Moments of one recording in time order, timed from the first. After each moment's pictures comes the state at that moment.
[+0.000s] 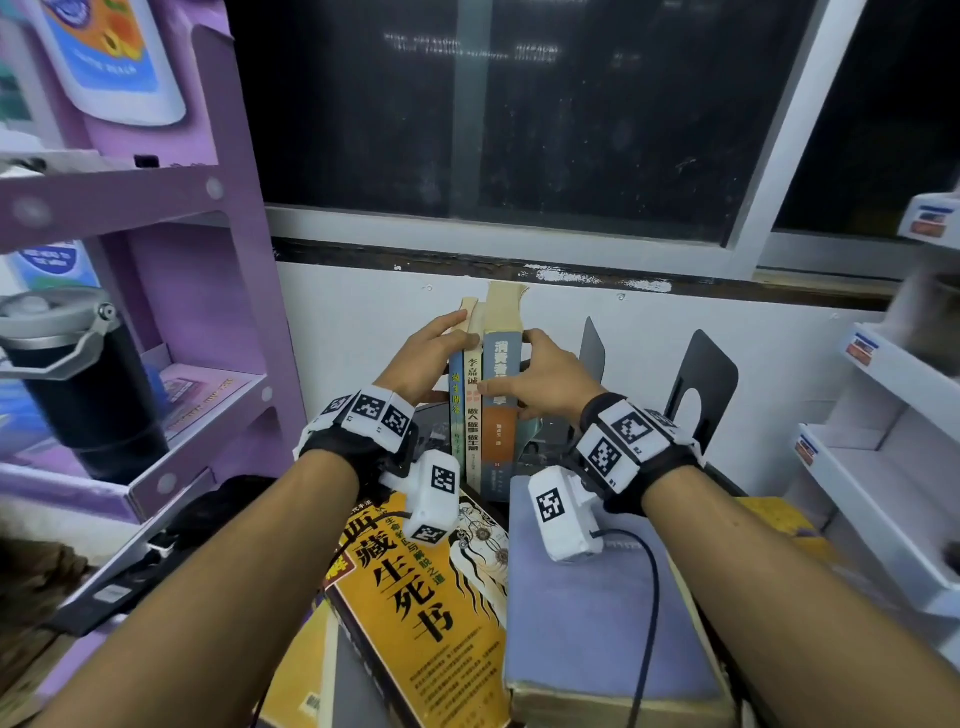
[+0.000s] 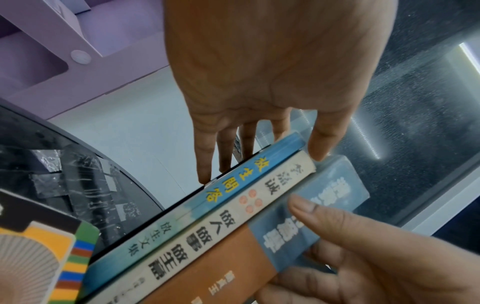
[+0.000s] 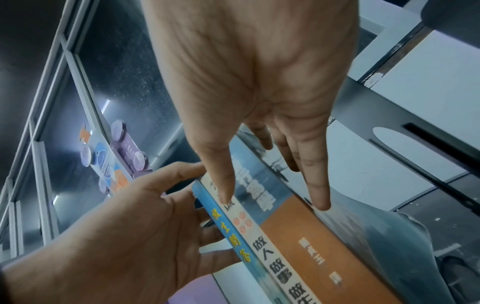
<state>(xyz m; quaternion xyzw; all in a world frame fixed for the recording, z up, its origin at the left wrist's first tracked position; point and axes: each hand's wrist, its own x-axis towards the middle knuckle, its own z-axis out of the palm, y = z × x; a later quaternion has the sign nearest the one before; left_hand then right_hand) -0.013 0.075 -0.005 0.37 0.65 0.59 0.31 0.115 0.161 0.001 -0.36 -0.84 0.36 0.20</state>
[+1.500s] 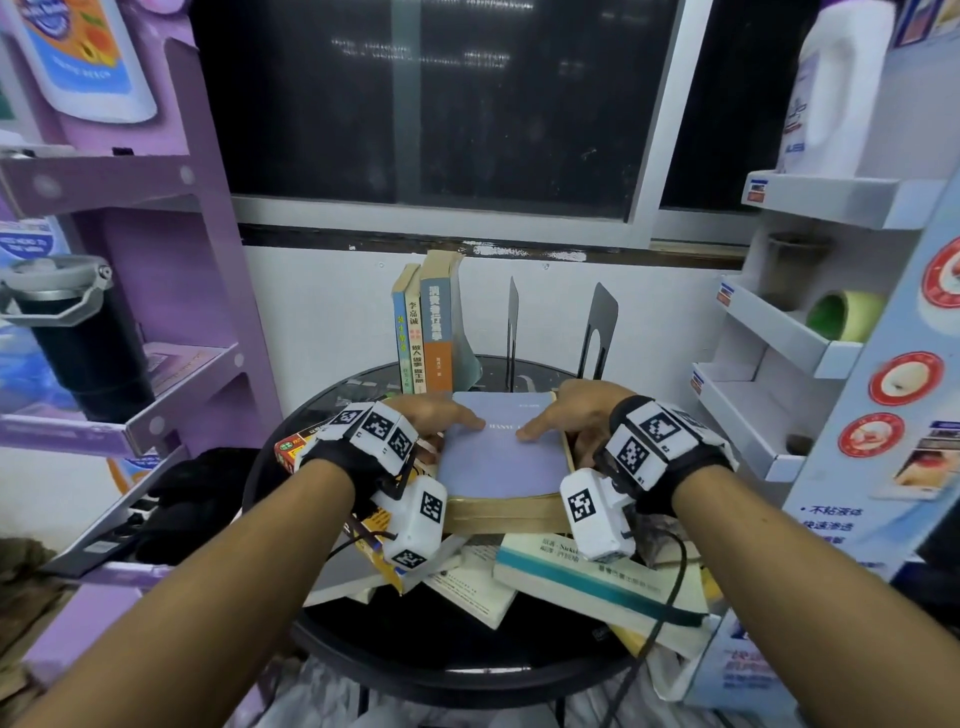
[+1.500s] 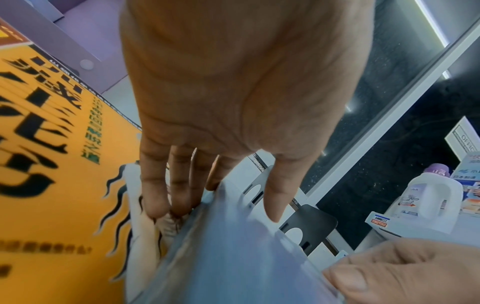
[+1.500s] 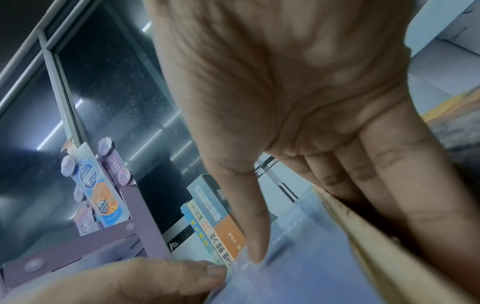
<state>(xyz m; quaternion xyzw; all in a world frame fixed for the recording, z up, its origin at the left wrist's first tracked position) 0.105 0.010 -0.055 0.41 0.76 0.28 0.43 0.273 0.093 -0.017 -0.52 -0.80 0.30 -0.03</state>
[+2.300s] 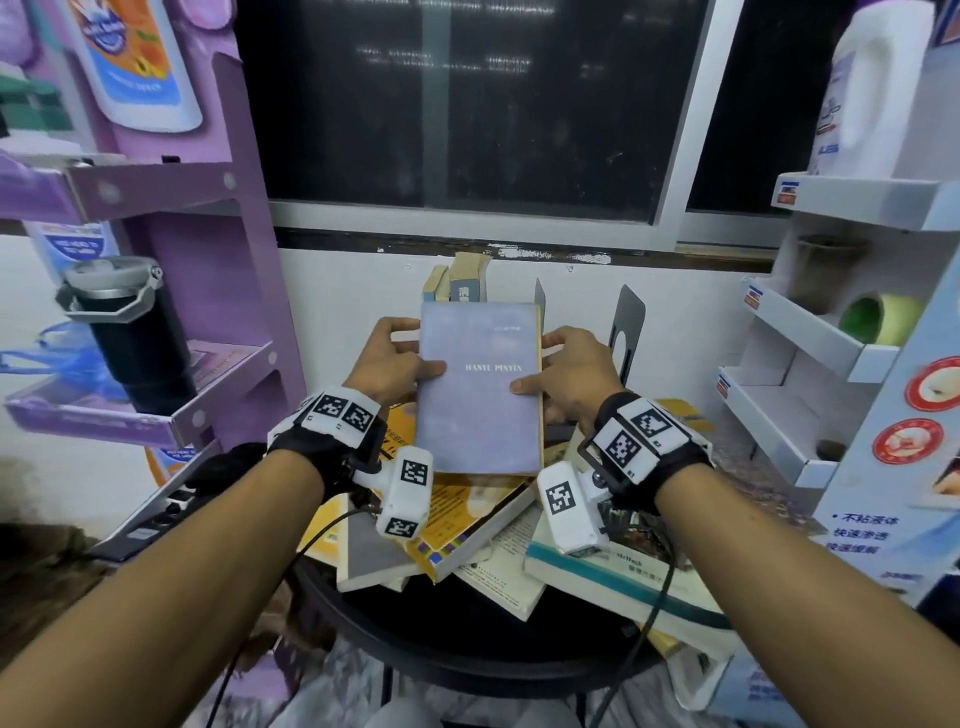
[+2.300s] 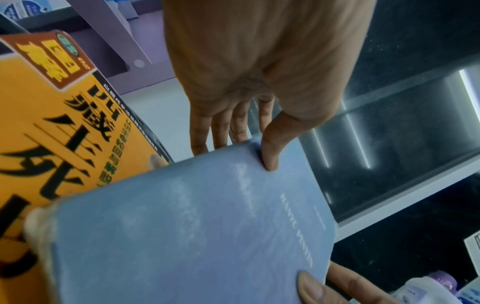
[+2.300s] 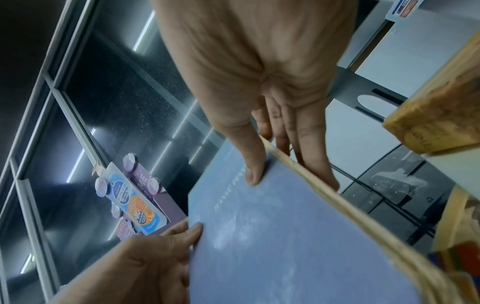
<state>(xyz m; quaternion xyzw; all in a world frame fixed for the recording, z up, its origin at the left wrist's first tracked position) 0.065 -0.029 -0.033 0.34 0.63 0.64 0.28 0.243 0.061 -0.010 -0.43 -0.75 0.40 0.30</state>
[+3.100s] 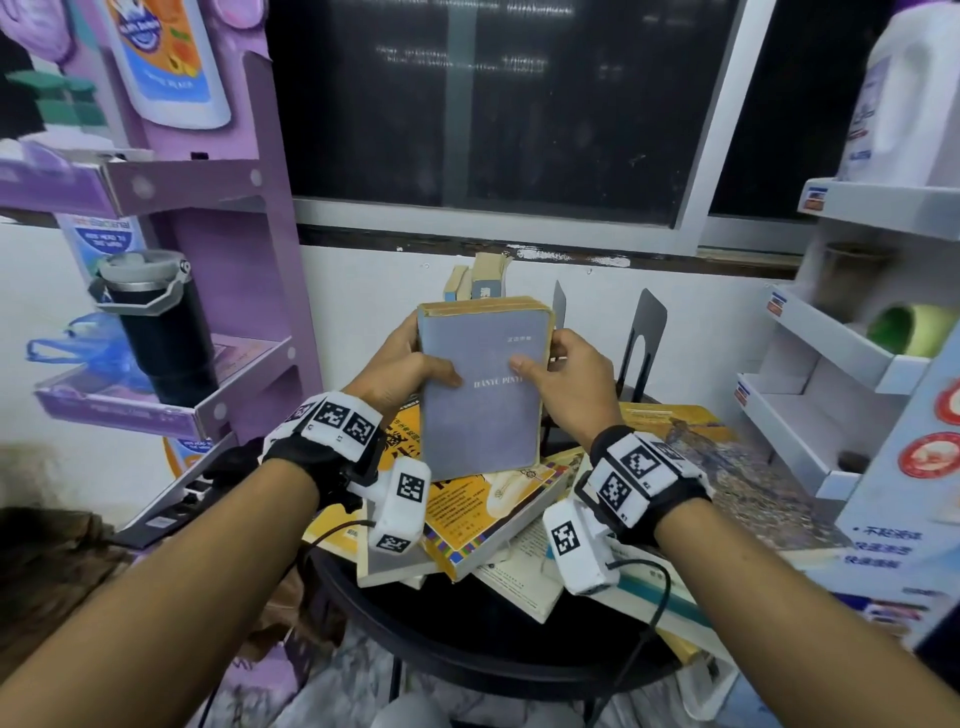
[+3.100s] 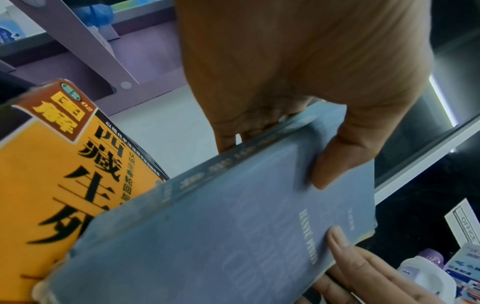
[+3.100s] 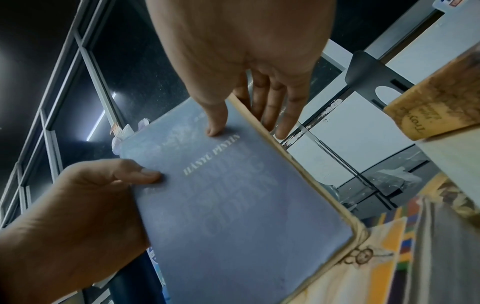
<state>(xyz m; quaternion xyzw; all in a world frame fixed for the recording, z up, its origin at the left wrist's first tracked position) 0.064 -0.052 -0.030 0.46 0.53 0.63 0.32 0.225 0.056 -0.037 -0.34 -0.78 0.31 0.42</state>
